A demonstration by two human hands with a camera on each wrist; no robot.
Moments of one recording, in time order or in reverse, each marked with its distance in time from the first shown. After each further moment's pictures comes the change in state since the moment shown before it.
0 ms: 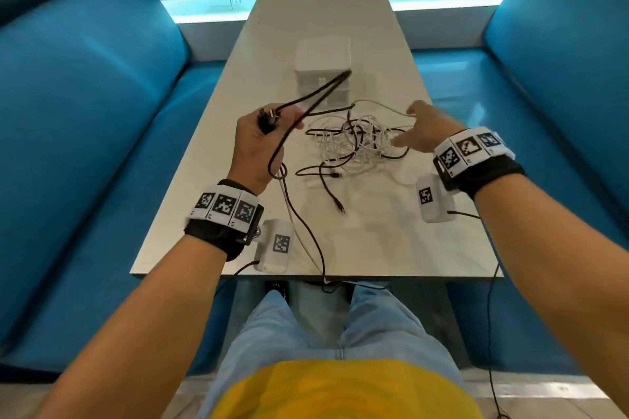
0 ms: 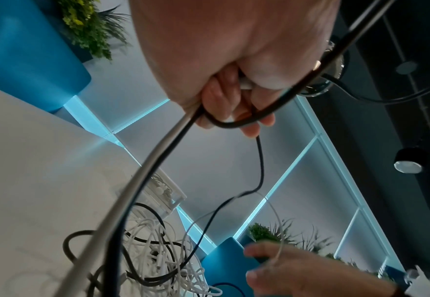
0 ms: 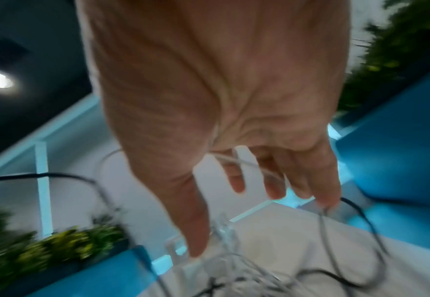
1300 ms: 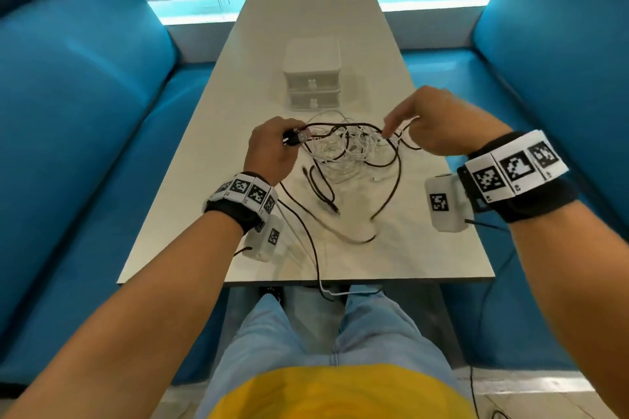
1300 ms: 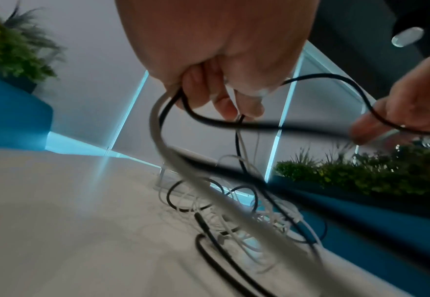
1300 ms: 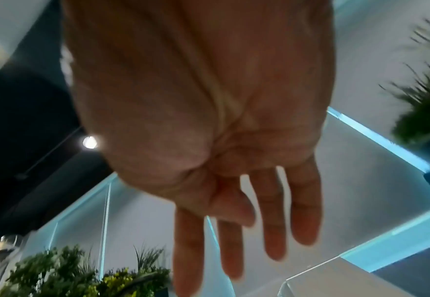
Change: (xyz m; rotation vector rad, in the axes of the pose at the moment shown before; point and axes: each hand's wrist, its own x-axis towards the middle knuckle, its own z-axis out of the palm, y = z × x) left_hand 0.031 -0.058 0.018 0.631 -0.065 0.170; right_hand -0.068 -0.014 -0.051 -0.022 0.027 -0.435
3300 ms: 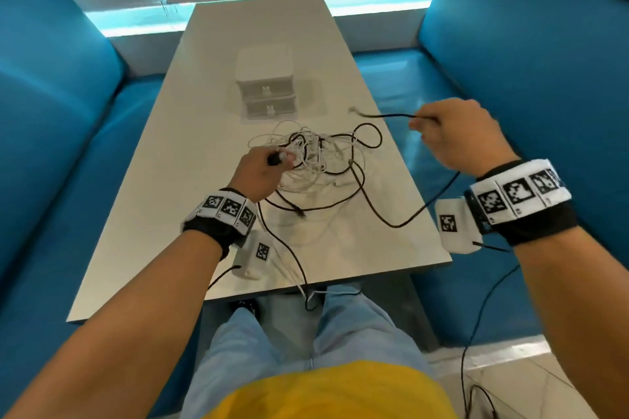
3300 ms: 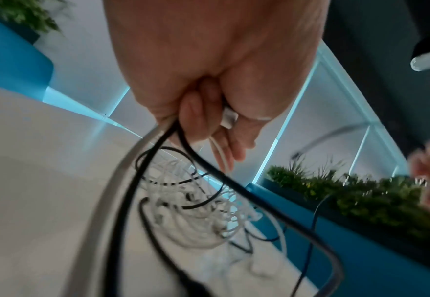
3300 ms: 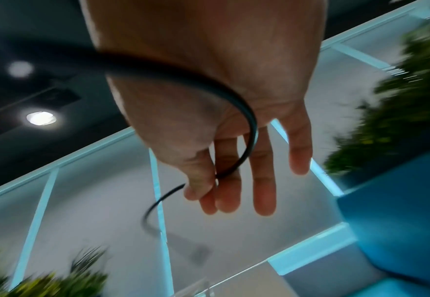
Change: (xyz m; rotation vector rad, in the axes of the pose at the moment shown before) left_hand -0.009 0.025 0.024 -0.087 -0.402 -0.186; right_hand -0.052 0.062 -0.010 -0.128 0.259 0.293
